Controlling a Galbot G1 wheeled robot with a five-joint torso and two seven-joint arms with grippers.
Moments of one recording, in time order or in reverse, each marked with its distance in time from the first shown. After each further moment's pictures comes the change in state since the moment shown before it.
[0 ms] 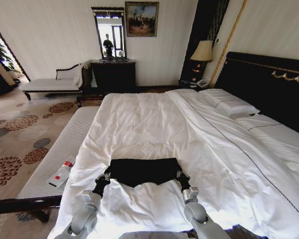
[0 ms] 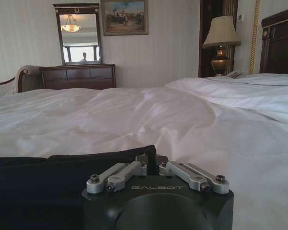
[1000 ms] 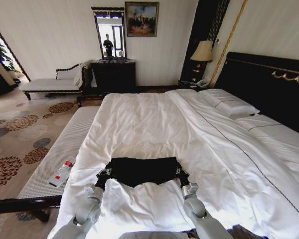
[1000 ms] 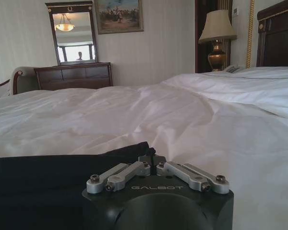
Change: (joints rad) left arm -0.098 -0.028 0.033 0.066 -0.017 0.015 -0.029; right arm 0.047 0.001 0.003 -0.033 0.051 -0.018 -0.013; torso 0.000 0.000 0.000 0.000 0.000
